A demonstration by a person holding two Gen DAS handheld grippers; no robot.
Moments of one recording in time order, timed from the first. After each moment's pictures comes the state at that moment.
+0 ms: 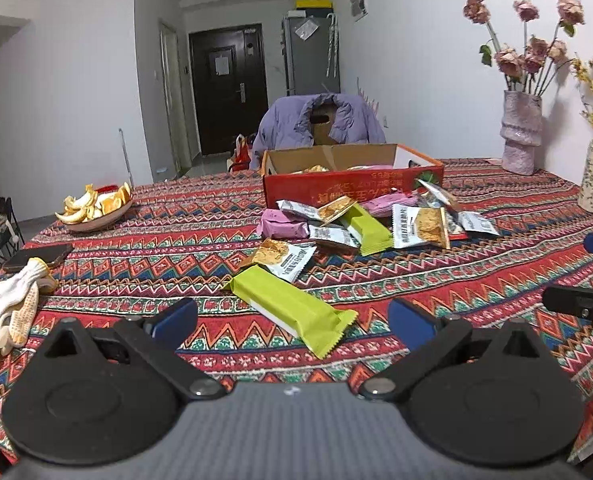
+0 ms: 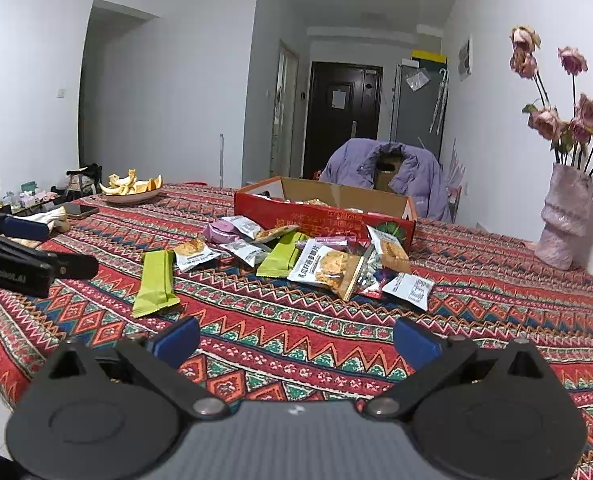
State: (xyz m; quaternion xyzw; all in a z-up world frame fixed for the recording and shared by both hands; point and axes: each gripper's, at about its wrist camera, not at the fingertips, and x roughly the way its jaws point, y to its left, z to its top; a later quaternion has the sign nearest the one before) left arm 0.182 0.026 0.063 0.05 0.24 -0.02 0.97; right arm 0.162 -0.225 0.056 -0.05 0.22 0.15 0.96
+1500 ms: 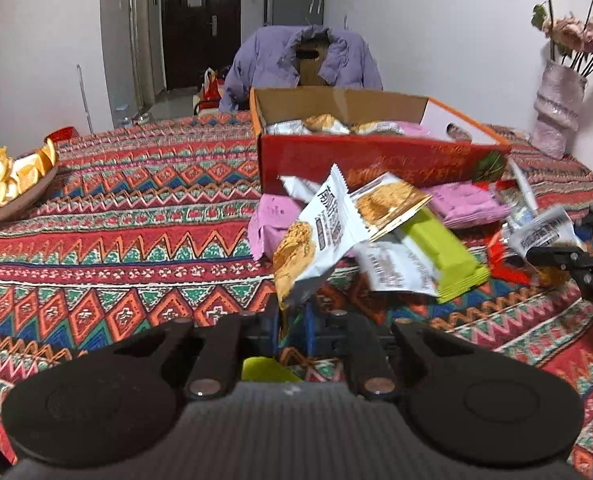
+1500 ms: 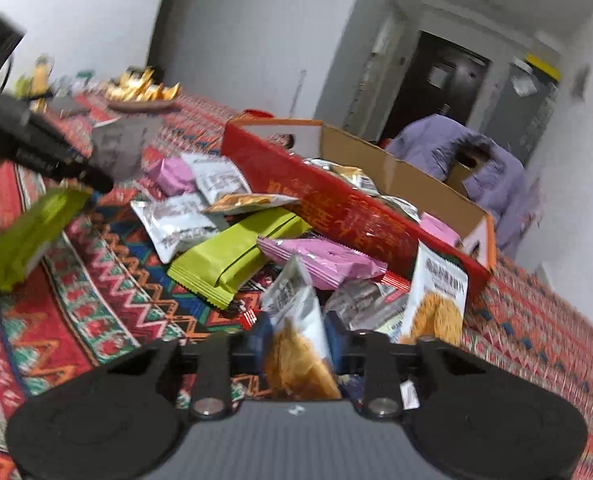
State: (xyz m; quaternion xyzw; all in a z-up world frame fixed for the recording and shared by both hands) left arm 0.381 0.060 0.030 0.02 0.34 -0.08 0.94; right arm 0.379 -0.221 0.019 -0.18 0.27 0.24 0.91
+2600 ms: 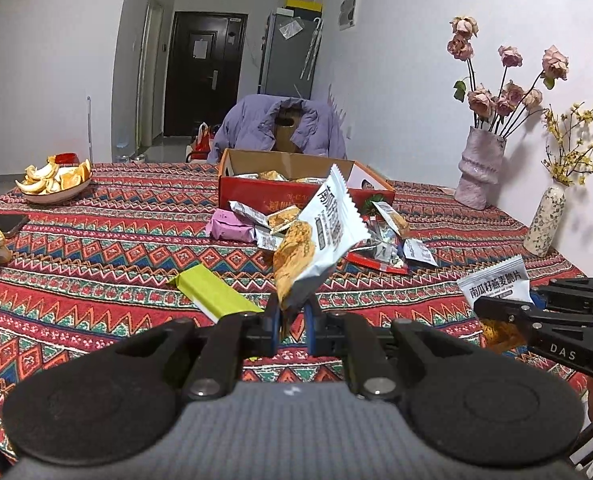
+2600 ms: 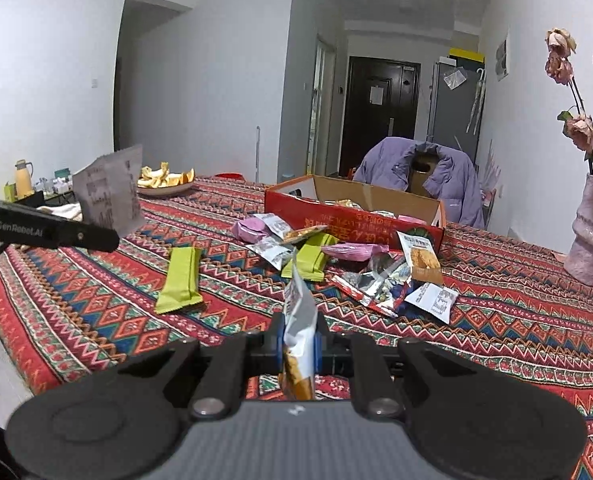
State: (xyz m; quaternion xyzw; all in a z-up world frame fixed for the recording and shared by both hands) left arm 0.160 0.024 0.091 -0.04 0.25 -0.09 0.96; right arm 0.162 -0.234 0.072 -0.07 0.22 0.21 0.95
